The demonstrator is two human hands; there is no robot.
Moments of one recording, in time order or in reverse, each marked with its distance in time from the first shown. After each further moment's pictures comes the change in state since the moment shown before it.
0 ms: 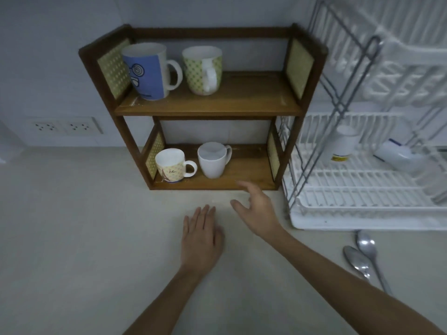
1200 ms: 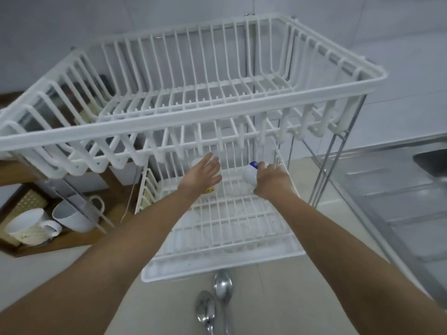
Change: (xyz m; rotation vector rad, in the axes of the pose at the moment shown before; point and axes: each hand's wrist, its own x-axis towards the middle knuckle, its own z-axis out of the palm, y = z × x) left_hand 0.240 0.373 0.047 1.584 -0.125 0.861; right_hand 0.103 0.220 -0.366 -0.935 -0.109 0.323
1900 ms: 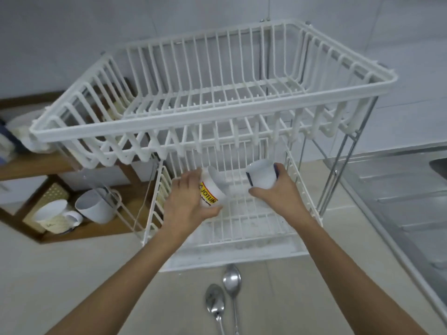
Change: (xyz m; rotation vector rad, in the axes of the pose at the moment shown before) left_hand -0.100 0.029 -0.019 -1.410 0.460 -0.806; right_hand -0.071 -0.005 -0.010 1.261 0.166 -0.101
